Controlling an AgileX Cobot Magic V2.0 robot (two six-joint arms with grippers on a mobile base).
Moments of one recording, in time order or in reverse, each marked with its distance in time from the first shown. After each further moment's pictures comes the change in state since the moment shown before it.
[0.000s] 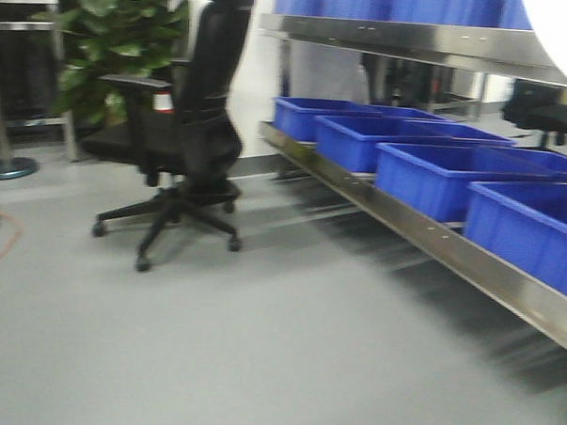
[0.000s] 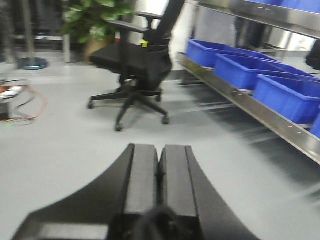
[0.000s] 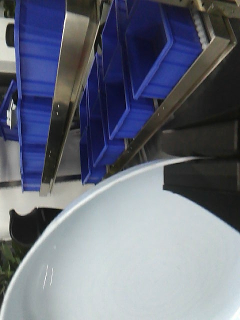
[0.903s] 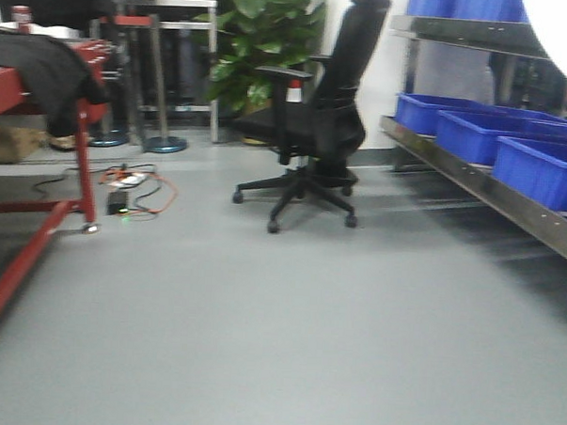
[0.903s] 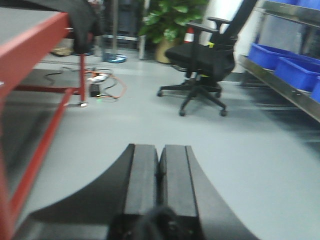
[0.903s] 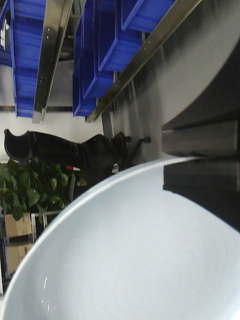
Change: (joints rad) left arm 0.000 0.000 0.000 0.000 0.000 0.000; right arm 0.000 0.000 0.000 0.000 0.000 0.000
